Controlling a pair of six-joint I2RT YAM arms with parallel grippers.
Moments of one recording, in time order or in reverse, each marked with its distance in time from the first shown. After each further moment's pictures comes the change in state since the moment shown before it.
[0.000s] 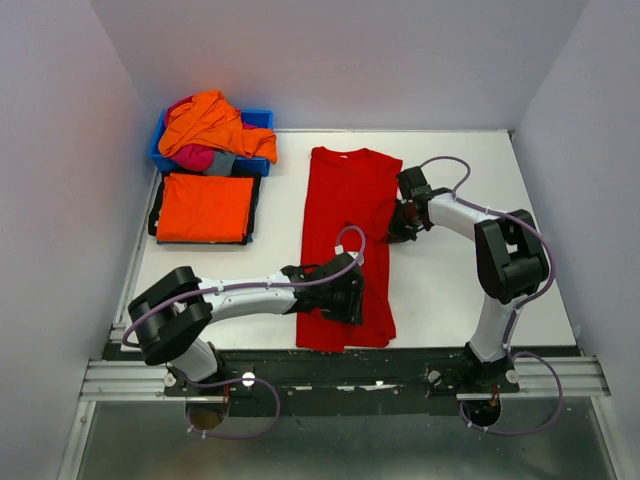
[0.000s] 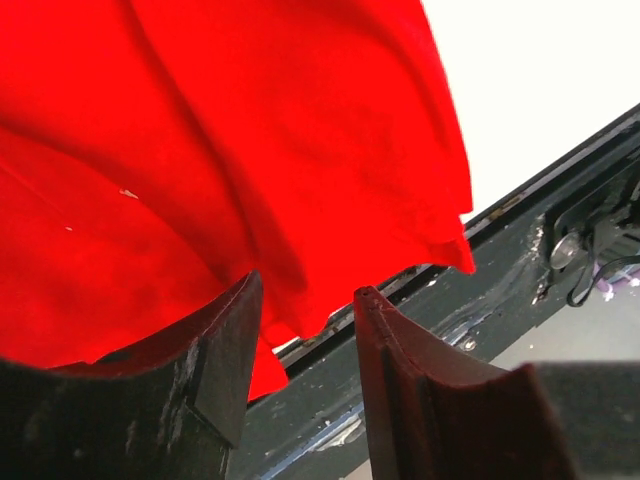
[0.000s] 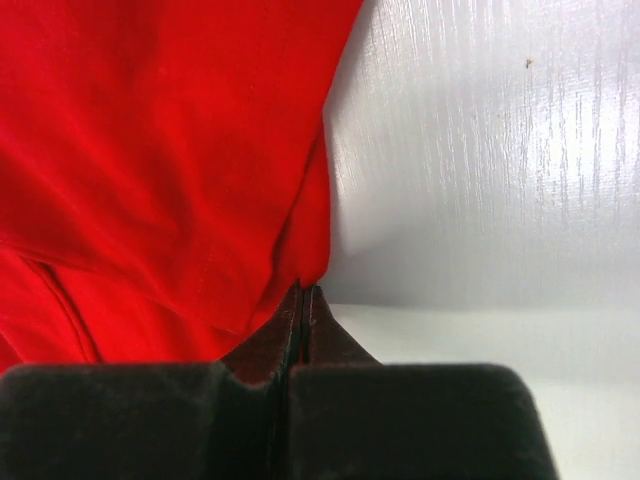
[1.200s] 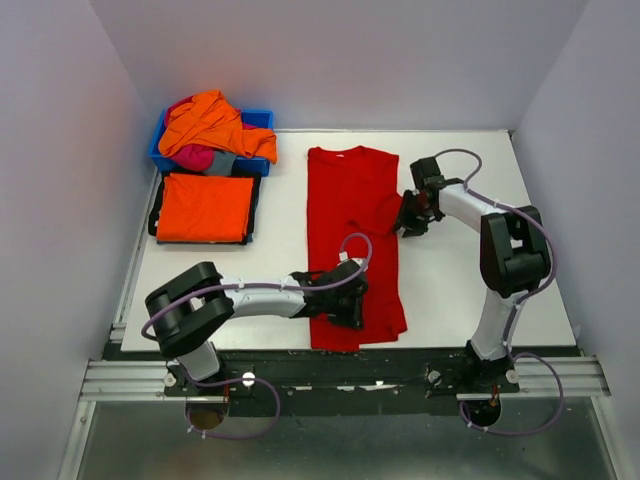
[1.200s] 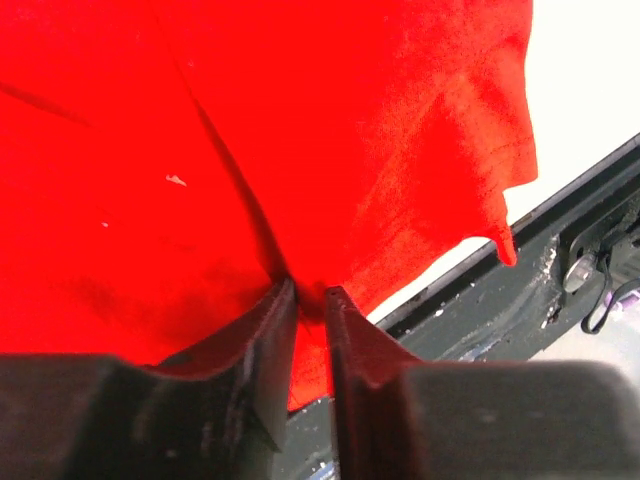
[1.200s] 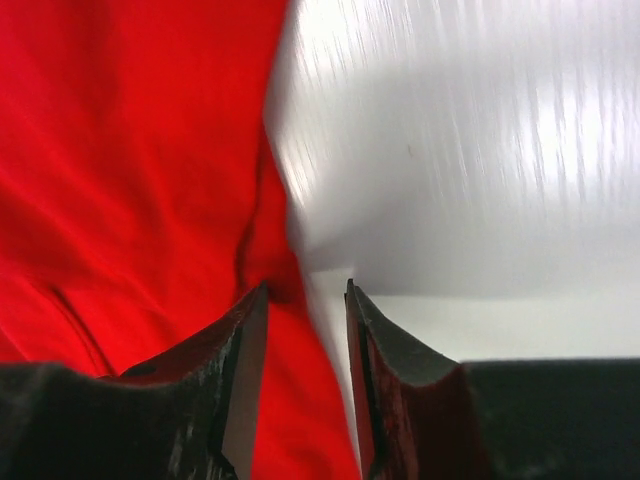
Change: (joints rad) left arm -0.032 0.119 -0.034 0.144 0.011 -0.040; right arm -0.092 0.073 0.131 -0.076 -0.037 -0.071
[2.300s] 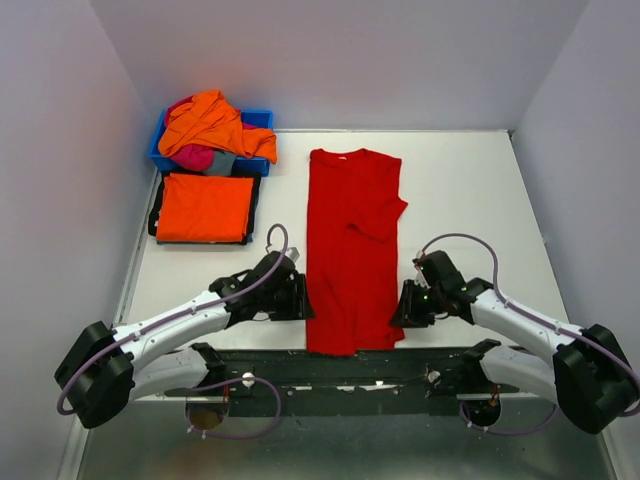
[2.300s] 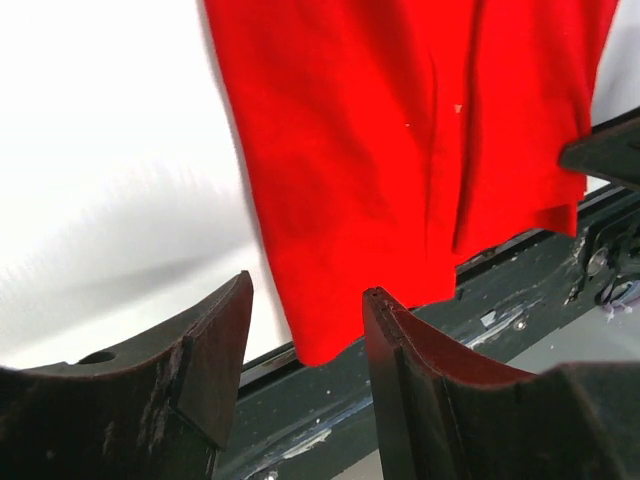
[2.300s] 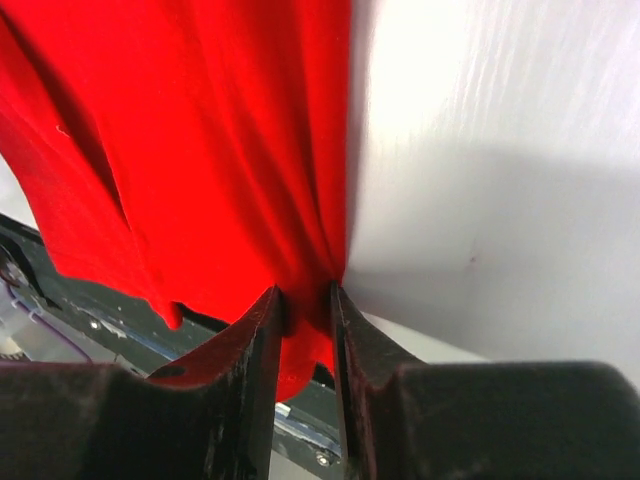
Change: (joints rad) left arm 0.278 -0.585 -0.268 -0.284 0.008 0.053; right arm 0.275 -0.875 -0.944 0.142 -0.239 0.126
